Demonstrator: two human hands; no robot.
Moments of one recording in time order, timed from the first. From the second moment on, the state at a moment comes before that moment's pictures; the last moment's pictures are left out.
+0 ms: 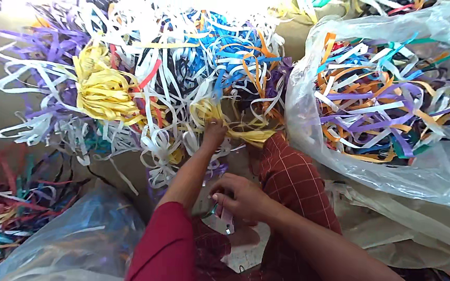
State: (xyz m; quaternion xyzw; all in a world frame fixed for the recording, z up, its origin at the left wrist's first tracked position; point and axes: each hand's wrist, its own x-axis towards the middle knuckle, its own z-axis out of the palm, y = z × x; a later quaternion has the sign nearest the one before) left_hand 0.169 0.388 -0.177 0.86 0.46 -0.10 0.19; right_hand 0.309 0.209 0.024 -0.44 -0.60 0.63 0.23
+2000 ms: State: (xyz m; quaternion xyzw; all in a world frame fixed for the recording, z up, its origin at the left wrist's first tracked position) left_hand 0.077 0.063 0.044 0.64 0.63 0.44 0.09; right_hand 0.237 0.133 0.028 -0.46 -0.60 0.57 0.32
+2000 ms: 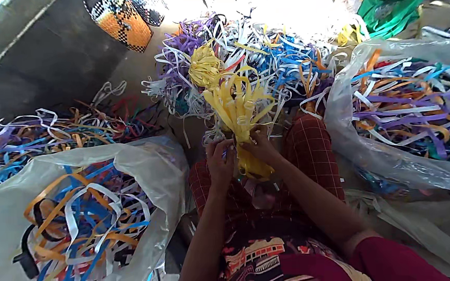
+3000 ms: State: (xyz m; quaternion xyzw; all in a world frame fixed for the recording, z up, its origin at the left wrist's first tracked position) left_hand 0.038 0.087 0.078 0.62 0.73 0.15 0.26; right_hand 0.207 0.125 0.004 -0.37 -0.78 0.46 0.22
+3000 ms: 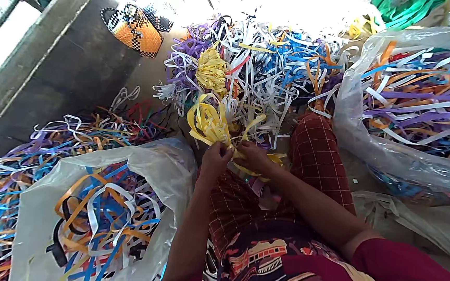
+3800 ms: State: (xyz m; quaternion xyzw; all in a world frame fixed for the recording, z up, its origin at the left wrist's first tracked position) left_hand 0.076 0.057 0.071 0.61 0.67 0.33 0.25; right_hand 0.225 0.122 0.005 -0.26 -0.35 0.81 0.39
